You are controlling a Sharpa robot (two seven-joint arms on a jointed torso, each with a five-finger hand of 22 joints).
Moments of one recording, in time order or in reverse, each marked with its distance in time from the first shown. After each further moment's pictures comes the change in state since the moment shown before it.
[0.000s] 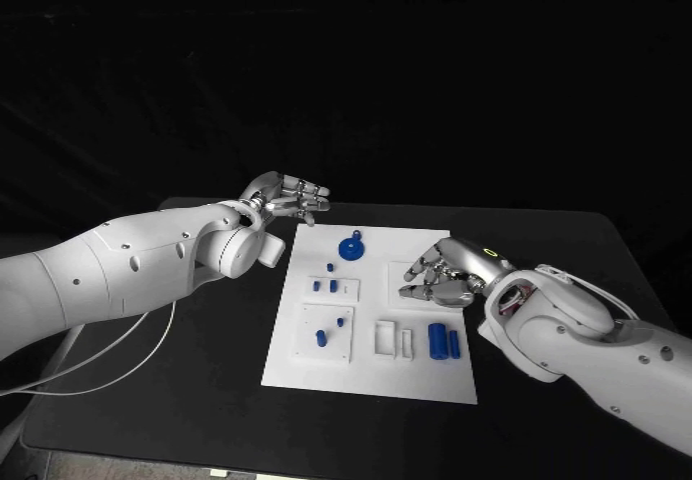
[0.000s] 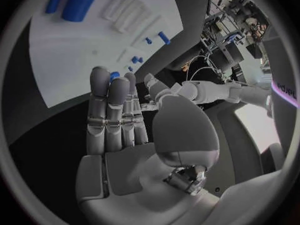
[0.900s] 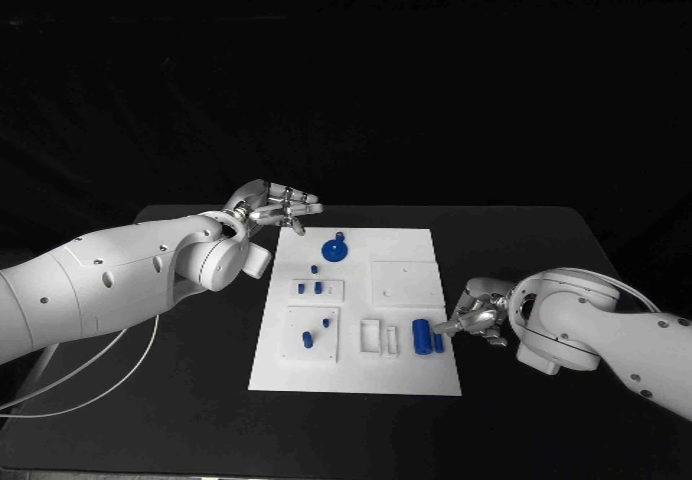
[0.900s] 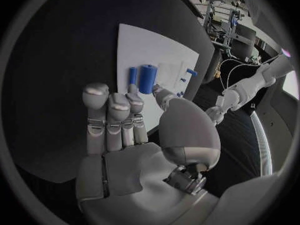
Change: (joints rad) left arm -0.020 -0.025 -0.005 0.044 0.007 0.026 0.033; left_hand -0.031 0.037 -0.418 0.149 -0.012 -0.004 -0.004 0.000 0.000 0.012 -0.007 0.000 0.001 0.011 0.011 -0.015 -0.012 0.001 0.081 0.009 -0.157 -0.131; right arm 0.015 -0.079 -0.023 -0.047 0.340 0.379 -0.374; right_hand -0.158 -0.022 0.076 0.160 -0.068 0.004 -0.011 0.000 0.130 -0.055 -0.003 0.536 0.637 -0.012 0.002 0.172 0.373 0.000 -0.002 -0.001 0.231 0.235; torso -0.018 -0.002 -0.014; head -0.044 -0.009
